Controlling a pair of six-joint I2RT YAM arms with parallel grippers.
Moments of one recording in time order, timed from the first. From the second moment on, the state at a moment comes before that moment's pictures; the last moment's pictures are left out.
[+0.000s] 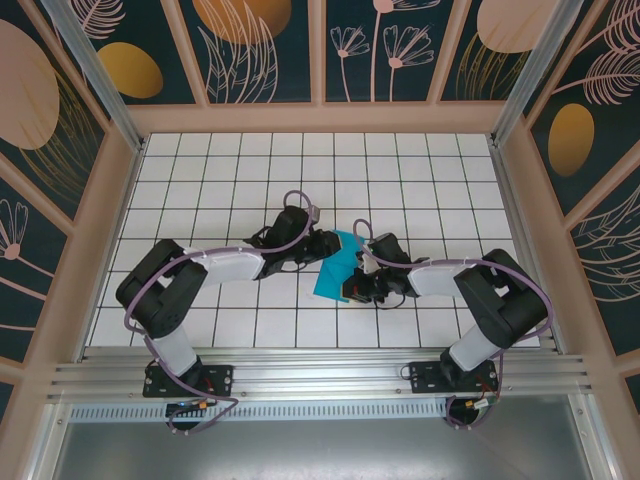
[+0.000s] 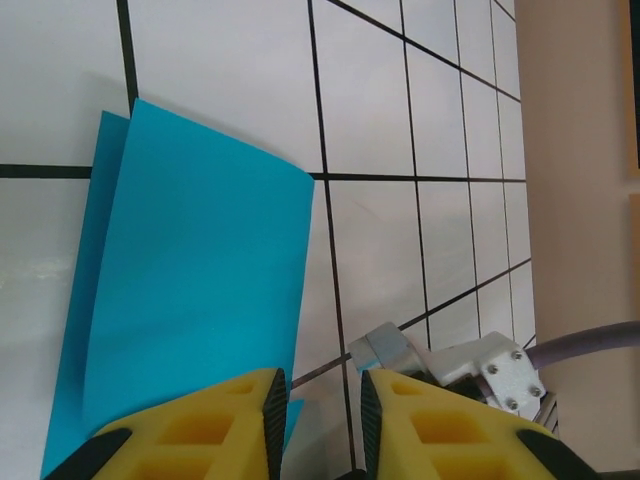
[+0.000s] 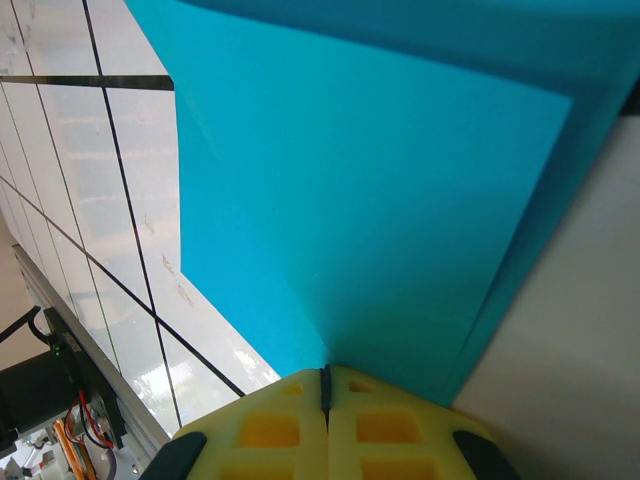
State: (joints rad) left arm -0.72 1.75 0.88 0.25 0.32 -0.98; right arm 0.61 1.58 0.54 0.01 -0.60 0.76
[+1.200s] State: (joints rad) left arm -0.72 1.94 0.89 0.34 0.37 -0.99; right arm 0.61 1.51 0.55 -0.08 -0.52 0.76
